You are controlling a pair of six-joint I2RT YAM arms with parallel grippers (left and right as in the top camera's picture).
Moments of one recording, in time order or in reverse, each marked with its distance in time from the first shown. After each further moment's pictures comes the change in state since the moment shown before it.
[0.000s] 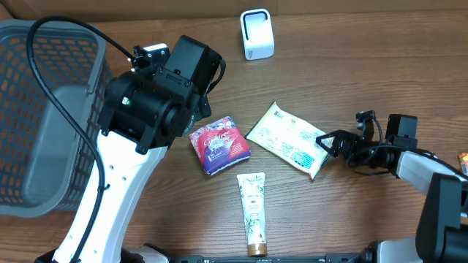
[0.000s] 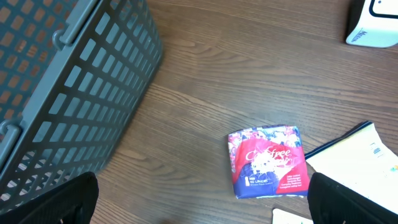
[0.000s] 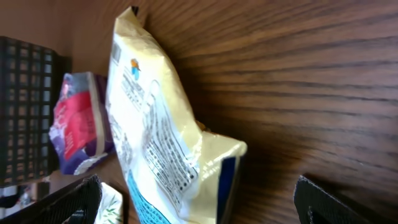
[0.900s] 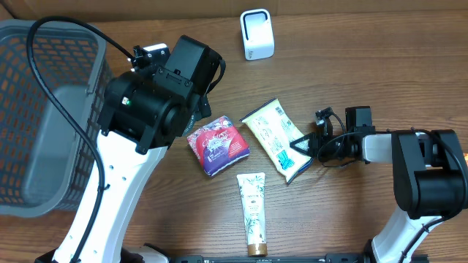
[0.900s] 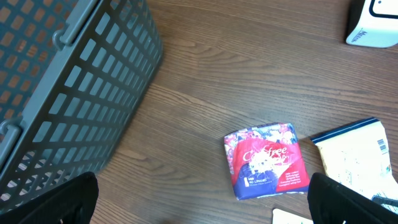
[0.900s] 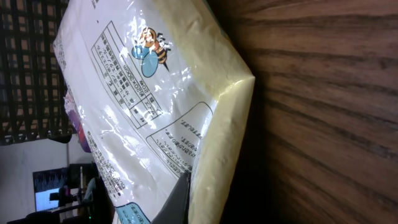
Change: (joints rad) left arm 0.000 0.000 0.000 0.000 0.000 0.000; right arm 0.232 0.315 0.119 0.169 -0.142 0.070
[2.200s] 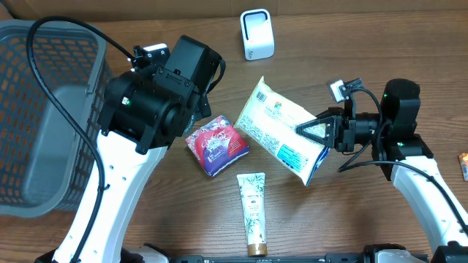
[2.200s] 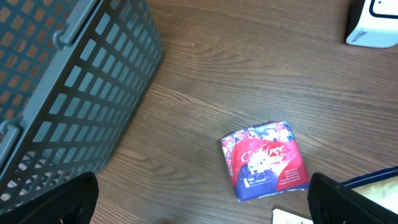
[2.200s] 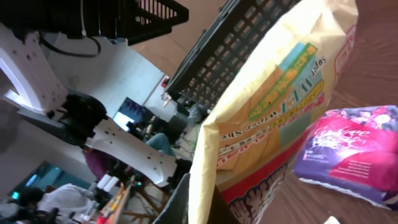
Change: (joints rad) left arm 0.000 0.000 0.000 0.000 0.000 0.000; right arm -0.001 -0.620 0.023 0.195 -0.548 0.333
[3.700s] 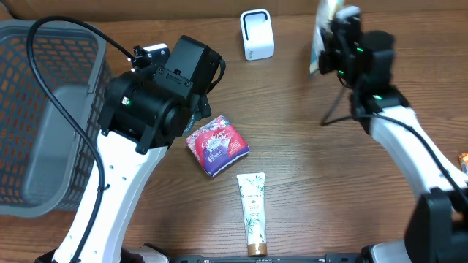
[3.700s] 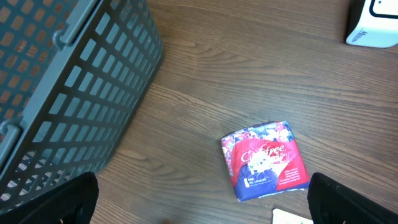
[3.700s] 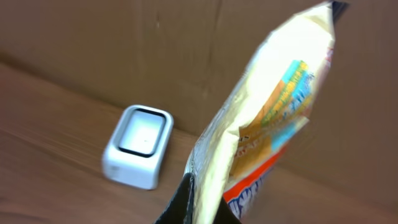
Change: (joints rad) left arm 0.000 0.000 0.000 0.000 0.000 0.000; right arm 0.164 0.339 0.436 -0.035 1.472 -0.734
